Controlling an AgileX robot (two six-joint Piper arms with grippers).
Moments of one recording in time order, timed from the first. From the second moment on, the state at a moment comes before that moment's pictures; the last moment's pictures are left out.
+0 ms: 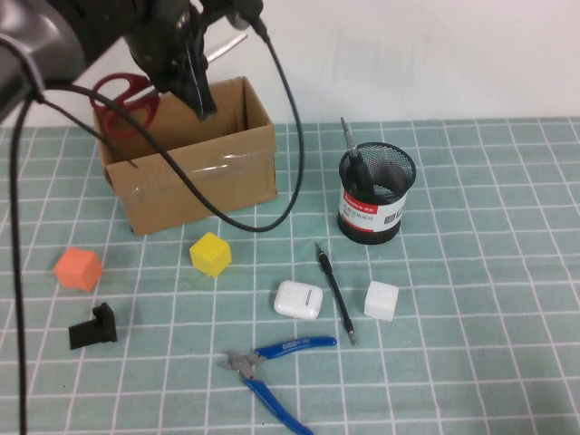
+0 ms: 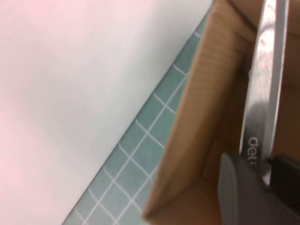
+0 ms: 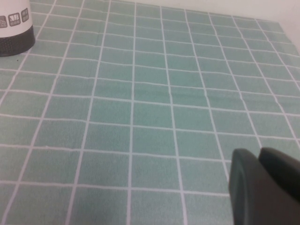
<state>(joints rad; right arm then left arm) -0.02 -0.03 0.03 -0.03 0.34 -0.09 -0.50 1.93 -1.94 0.41 1.04 0.49</state>
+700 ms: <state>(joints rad) -0.02 -0.03 0.03 -0.03 0.34 -0.09 -0.43 2.09 -1.95 0.34 0.87 0.56</state>
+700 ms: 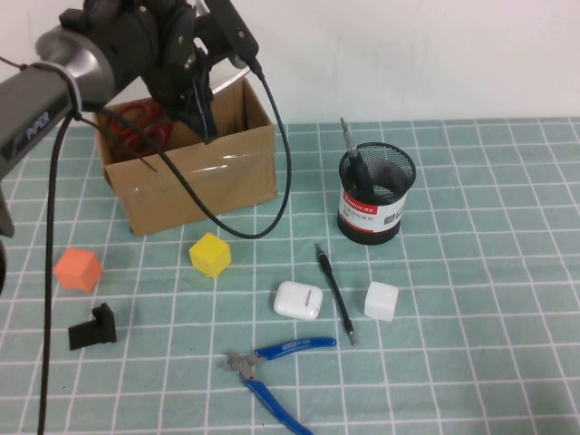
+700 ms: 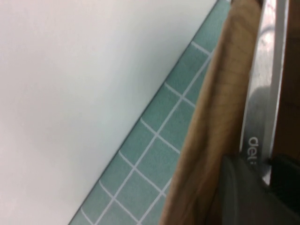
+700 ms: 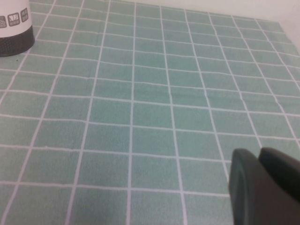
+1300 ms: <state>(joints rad) -0.02 -0.03 0.03 -0.03 0.34 -0.09 -0.41 2.09 -1.95 0.34 0.92 0.57</state>
